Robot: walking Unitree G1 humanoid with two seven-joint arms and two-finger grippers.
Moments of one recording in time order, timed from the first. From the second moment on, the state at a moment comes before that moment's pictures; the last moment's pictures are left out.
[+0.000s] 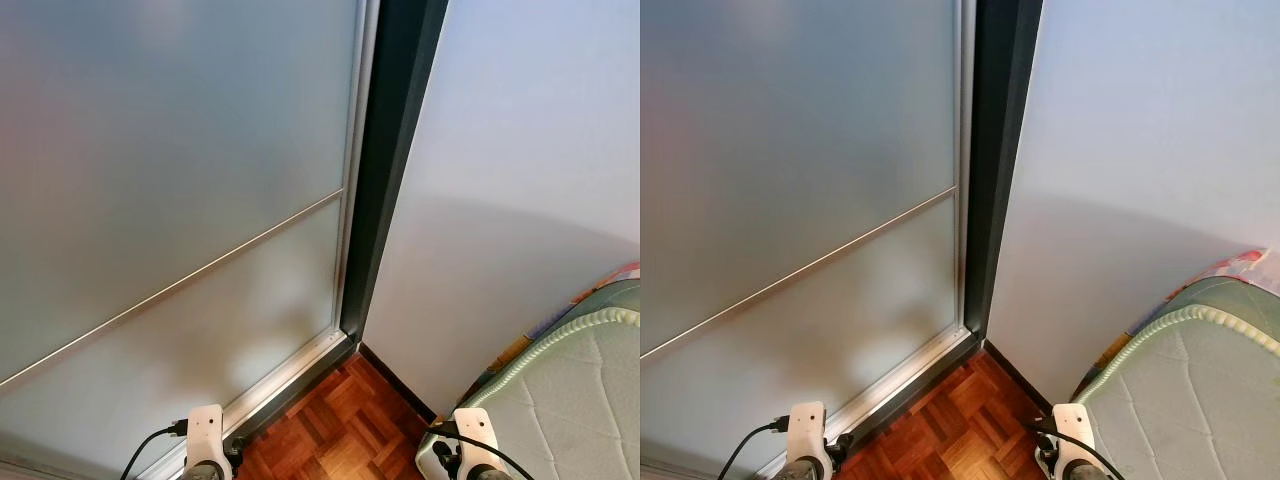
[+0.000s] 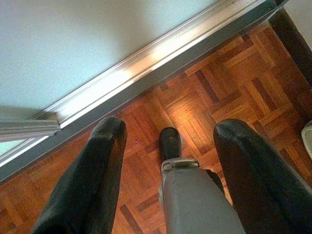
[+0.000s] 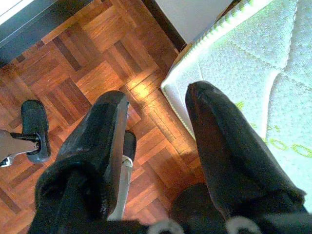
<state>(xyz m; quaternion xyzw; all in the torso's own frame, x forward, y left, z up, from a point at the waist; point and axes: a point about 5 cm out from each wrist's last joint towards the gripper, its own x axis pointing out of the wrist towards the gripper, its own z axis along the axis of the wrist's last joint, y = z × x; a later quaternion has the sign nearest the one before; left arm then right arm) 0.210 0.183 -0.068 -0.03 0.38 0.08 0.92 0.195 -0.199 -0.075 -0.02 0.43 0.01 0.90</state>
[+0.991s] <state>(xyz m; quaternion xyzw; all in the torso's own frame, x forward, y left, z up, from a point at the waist) 0.210 0.183 -0.068 -0.03 0.38 0.08 0.92 0.195 -0.199 -0.075 -0.02 0.43 0.01 0.90</state>
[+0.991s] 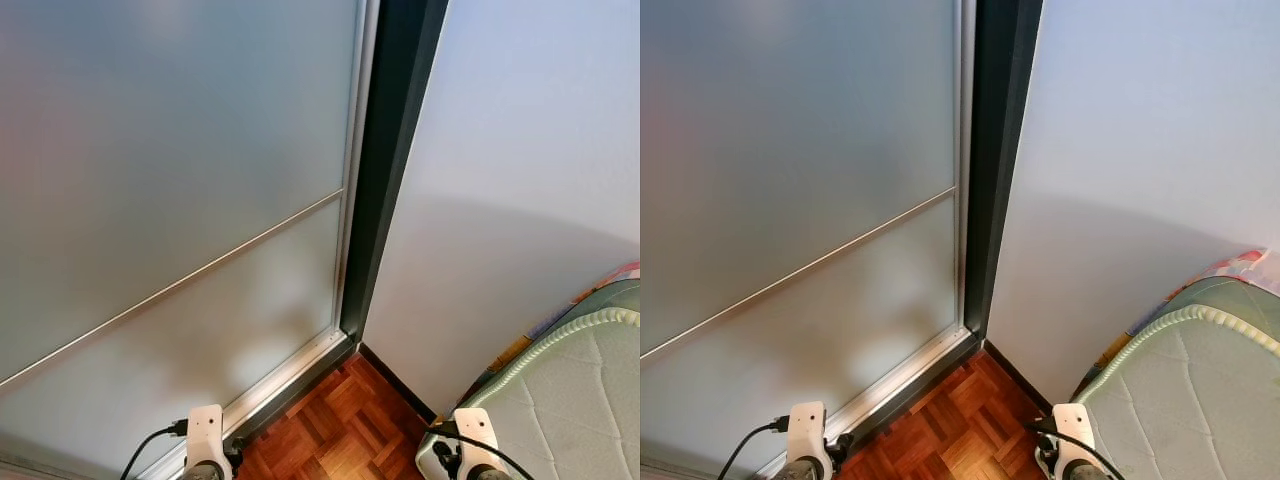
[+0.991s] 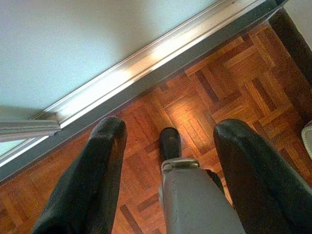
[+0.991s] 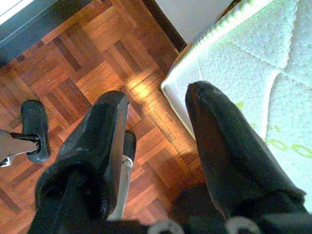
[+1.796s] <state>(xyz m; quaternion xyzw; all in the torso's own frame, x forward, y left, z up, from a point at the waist) 0.210 0.183 -0.068 -0.03 0.38 0.08 0.92 0.195 -0.199 -0.075 -0.02 0.43 0.01 0.90</state>
